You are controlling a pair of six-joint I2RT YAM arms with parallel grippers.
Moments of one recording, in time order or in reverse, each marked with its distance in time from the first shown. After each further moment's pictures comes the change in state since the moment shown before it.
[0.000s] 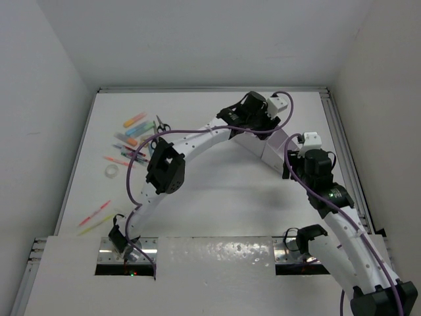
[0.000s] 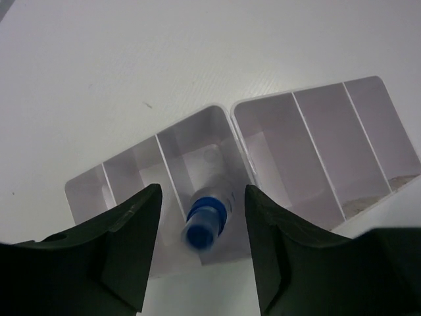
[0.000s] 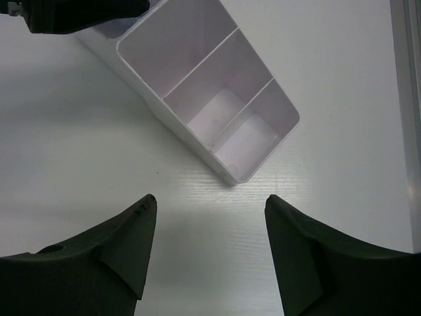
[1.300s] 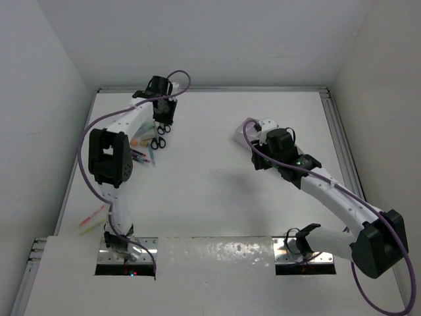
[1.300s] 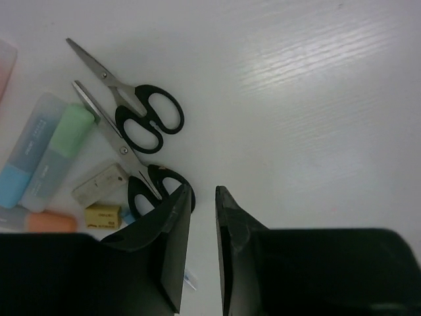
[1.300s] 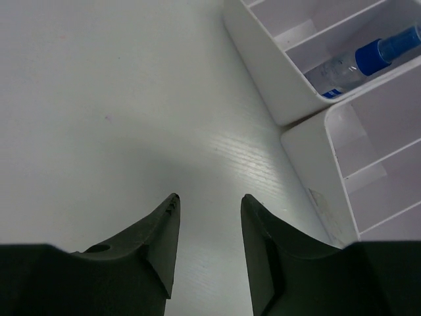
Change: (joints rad) left arm 0.604 -0.384 -0.536 -0.257 -0.151 -0.108; right arm 0.250 0.462 0.212 0.099 -0.123 0.015
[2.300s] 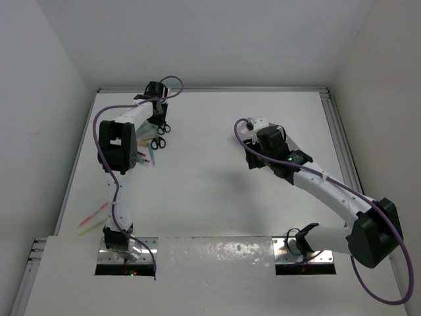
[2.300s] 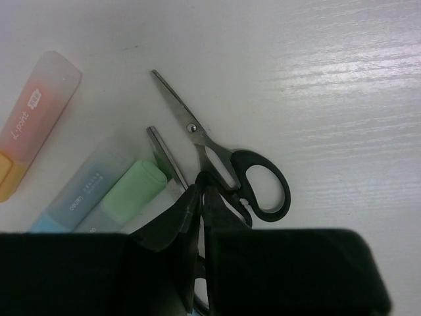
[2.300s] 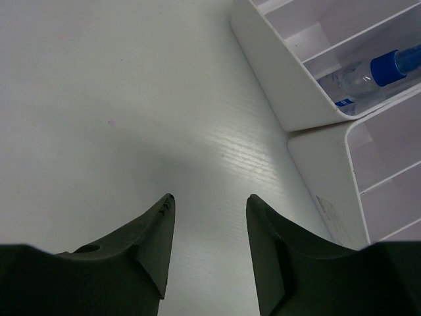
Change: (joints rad) left arm 0.085 0.275 0.121 0.107 -0.160 0.008; right arm 0.068 0.088 0.061 -0.002 0.064 0.022
